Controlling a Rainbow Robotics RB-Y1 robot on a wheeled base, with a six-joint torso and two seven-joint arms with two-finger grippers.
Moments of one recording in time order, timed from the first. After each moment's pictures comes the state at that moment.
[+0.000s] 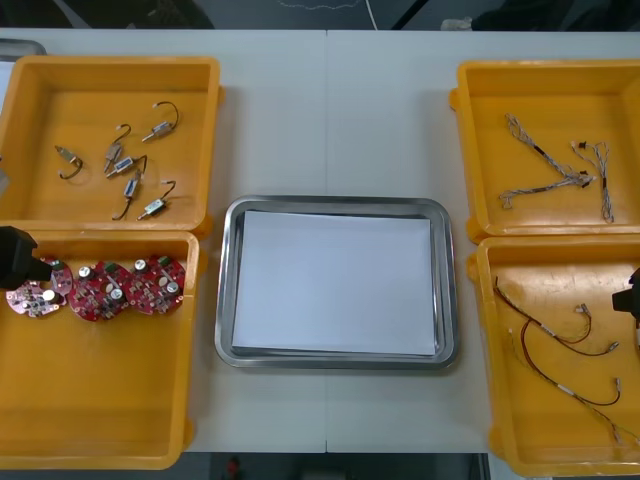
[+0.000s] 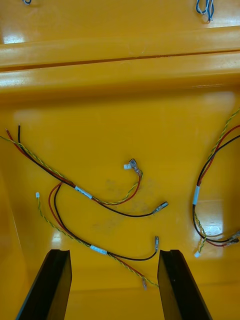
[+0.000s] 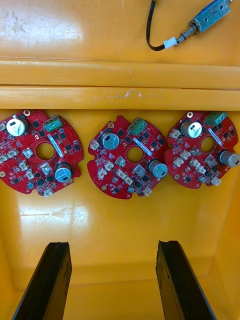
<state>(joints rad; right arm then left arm) -0.02 -0.61 -0.42 -2.32 -0.74 1.92 1.37 -0.14 0.77 0.34 -2.12 0.91 1.88 -1.29</state>
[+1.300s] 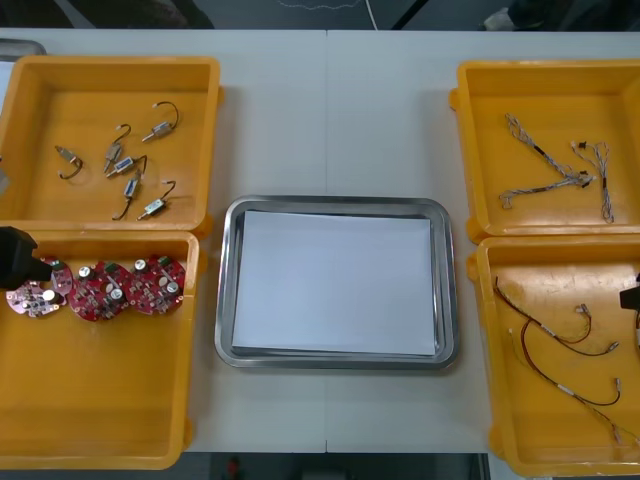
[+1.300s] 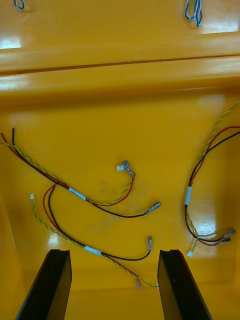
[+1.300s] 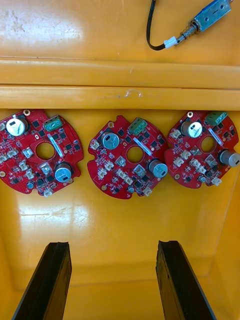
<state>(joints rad) -0.02 -0.62 -0.43 -2.32 -0.74 1.92 1.37 -0.14 0.77 0.34 -2.12 0.91 1.88 -1.29</state>
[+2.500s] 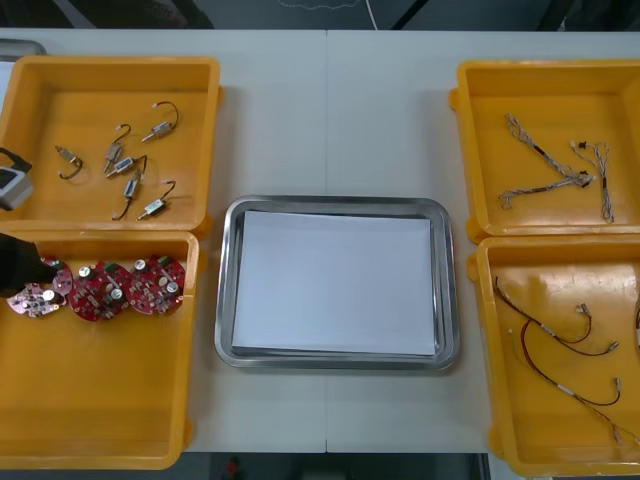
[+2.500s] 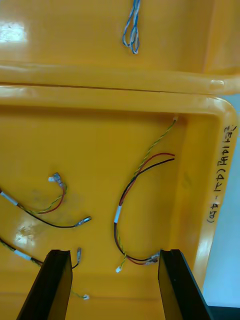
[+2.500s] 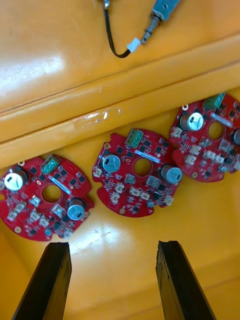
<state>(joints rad) -0.02 -0.80 -0.54 -1.98 -0.92 1.75 1.67 -0.11 0.81 0.31 -2.01 0.95 1.71 -1.72</state>
